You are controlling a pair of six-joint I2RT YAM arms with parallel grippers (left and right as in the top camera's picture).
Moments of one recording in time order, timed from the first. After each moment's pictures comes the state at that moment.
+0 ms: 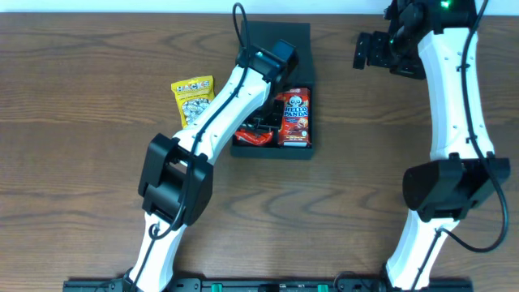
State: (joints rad) left arm -0.58 2.21 2.02 -1.39 0.02 -0.43; right arm 0.05 2.11 2.30 -1.48 -0.03 0.24
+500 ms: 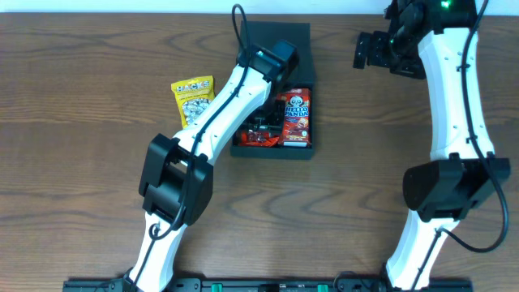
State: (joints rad) left arm -0.58 2.21 2.04 -1.40 0.04 -0.46; right arm 0.05 2.11 2.30 -1.47 -0.03 0.24
